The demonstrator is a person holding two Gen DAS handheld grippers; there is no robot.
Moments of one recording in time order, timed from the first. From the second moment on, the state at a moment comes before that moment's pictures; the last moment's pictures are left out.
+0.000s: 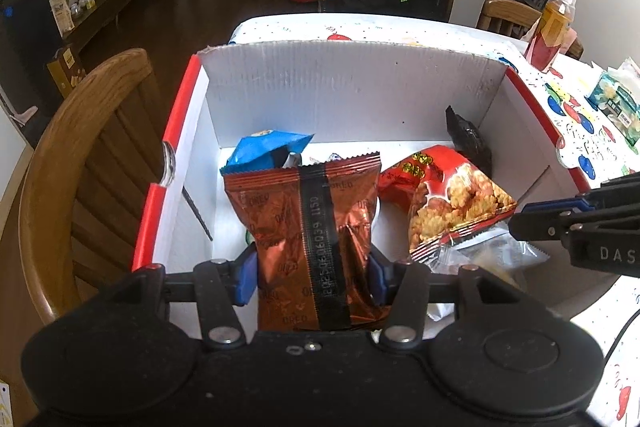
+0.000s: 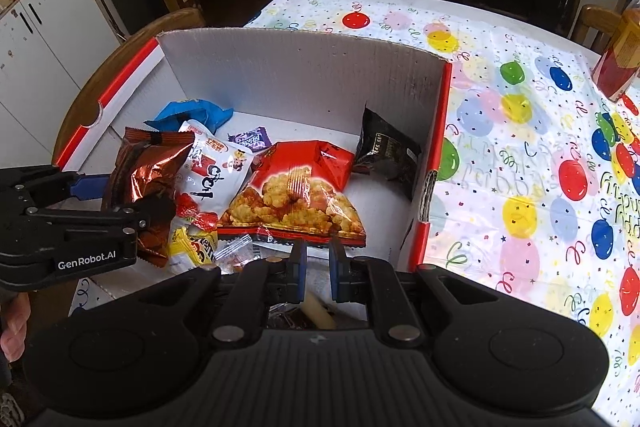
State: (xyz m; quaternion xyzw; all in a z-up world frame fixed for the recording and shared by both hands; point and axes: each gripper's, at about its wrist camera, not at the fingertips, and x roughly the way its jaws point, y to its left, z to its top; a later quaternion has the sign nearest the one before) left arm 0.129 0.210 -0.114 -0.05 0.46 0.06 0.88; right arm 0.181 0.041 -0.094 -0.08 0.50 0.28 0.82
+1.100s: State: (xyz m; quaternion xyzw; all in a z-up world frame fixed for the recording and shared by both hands) left arm 0.083 0.176 -0.034 -0.08 0.37 0.04 0.92; right arm 0.127 -0.026 -0.024 -0.01 0.35 0.34 0.87
